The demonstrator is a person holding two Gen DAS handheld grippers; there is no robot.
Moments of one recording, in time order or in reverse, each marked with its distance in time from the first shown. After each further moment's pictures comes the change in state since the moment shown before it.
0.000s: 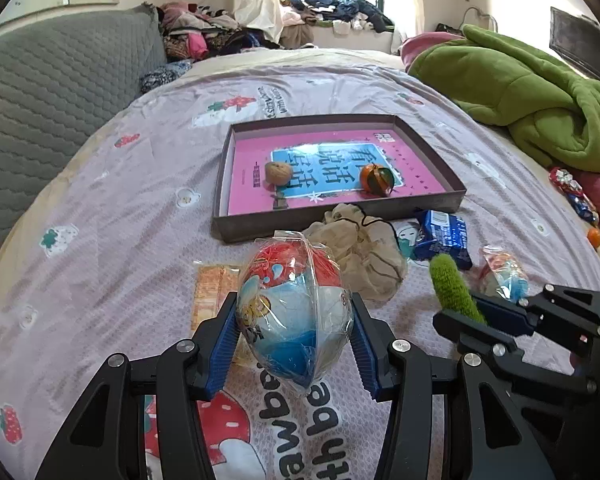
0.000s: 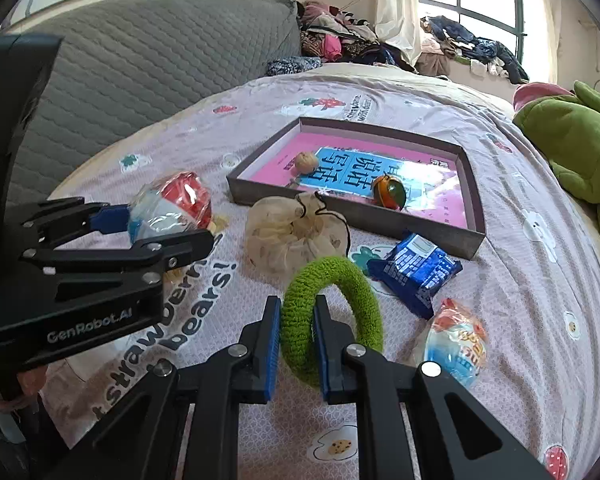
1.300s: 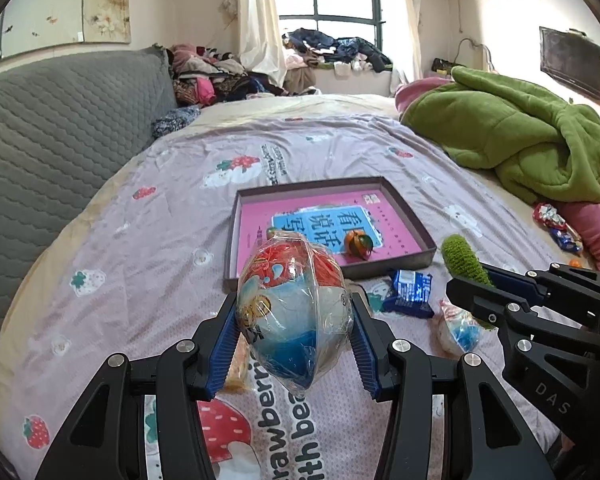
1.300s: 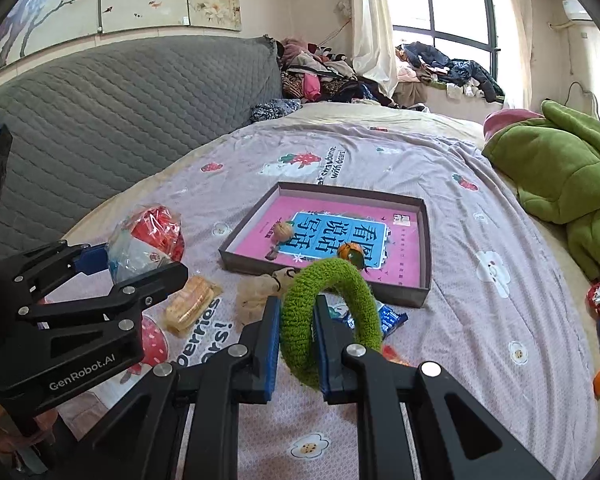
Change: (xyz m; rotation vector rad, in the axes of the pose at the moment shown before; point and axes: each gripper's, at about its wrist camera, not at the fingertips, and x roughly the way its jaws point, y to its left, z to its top) left arm -0.075 -0.014 0.025 0.000 -0.164 0.025; right arm -0.072 -0.019 0.044 0.053 -0.131 -0.037
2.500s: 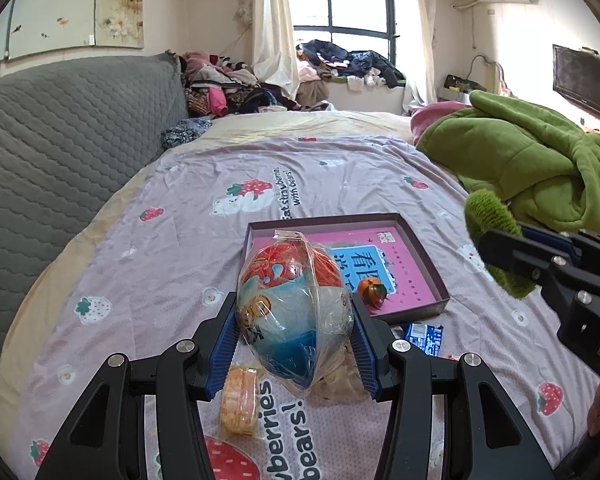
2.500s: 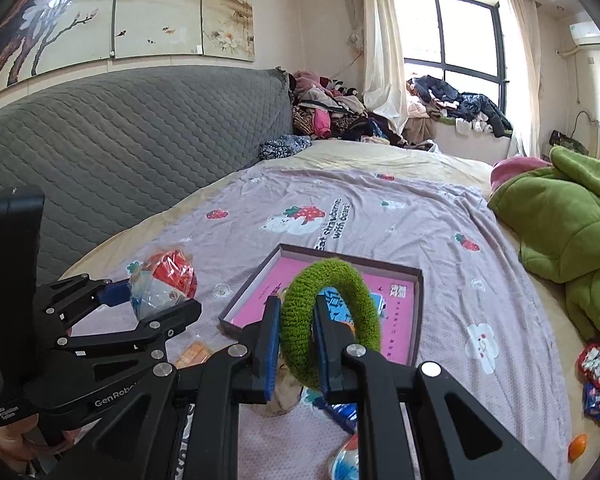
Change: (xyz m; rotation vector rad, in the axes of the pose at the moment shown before) left arm 0.015 0.015 0.052 -0.046 -0.034 0.024; right arm -0.015 -0.008 0.071 -0.053 -0.116 0.016
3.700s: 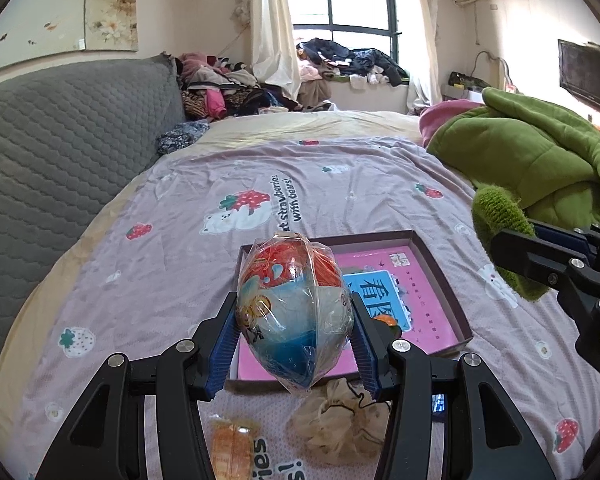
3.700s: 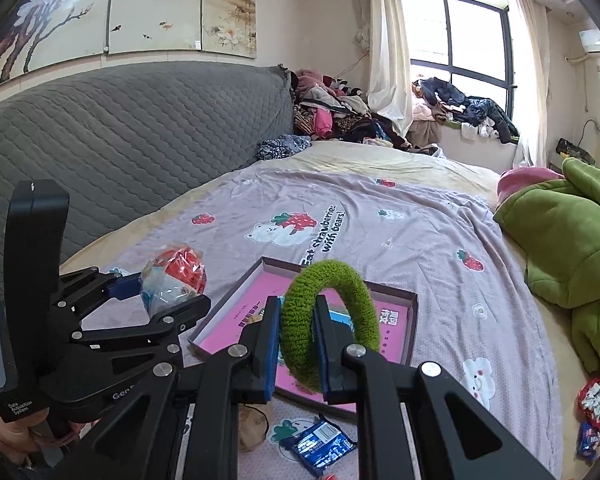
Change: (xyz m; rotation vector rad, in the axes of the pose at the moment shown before) left arm 0.069 -0.014 0.041 0.019 0.001 0.021; right arm 0.051 -0.034 0.028 -0.031 0.013 0.013
